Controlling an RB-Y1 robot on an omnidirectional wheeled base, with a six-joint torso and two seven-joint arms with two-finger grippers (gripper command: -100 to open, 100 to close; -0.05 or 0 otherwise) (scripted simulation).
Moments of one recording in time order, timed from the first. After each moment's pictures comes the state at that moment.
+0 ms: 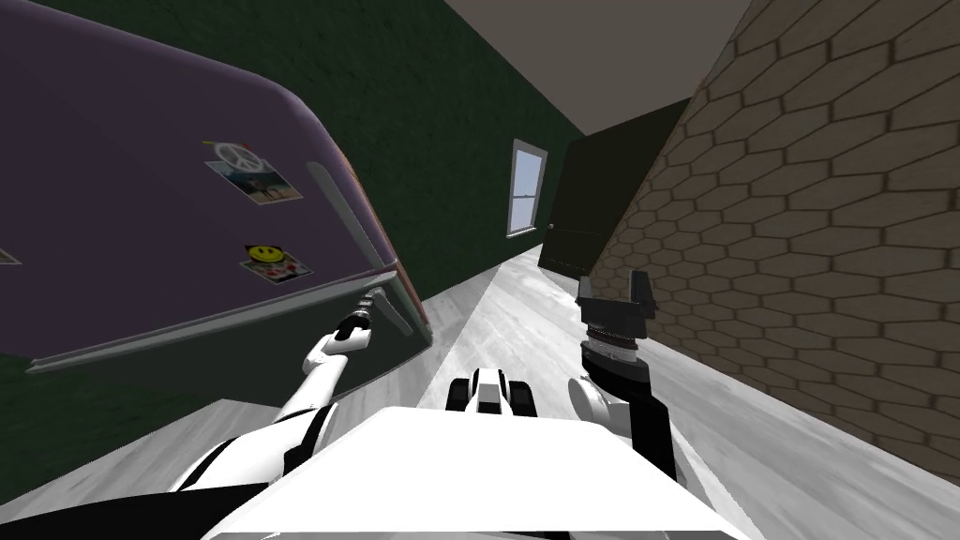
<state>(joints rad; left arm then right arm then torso) -0.14 0.61 0.42 -1.03 0.01 -0.13 -0.15 0.55 0.01 0.03 -2.35 -0.09 -0.57 -0.10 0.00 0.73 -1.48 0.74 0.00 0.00</state>
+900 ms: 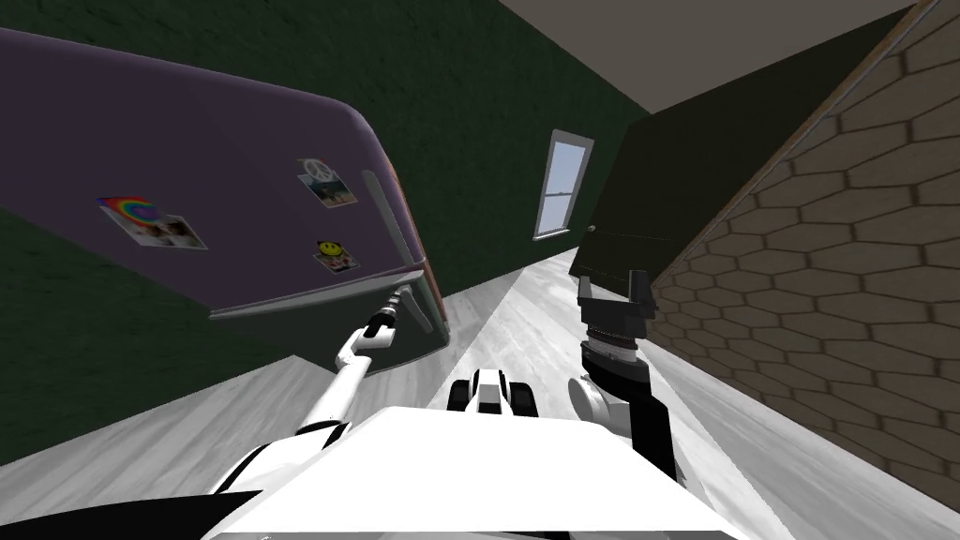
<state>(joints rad) -0.07 0.48 0.27 -1.31 -0.02 -0.04 -0.19 0.55 0.01 0.03 -2.35 -0.09 -0.57 -0.10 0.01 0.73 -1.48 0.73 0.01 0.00</state>
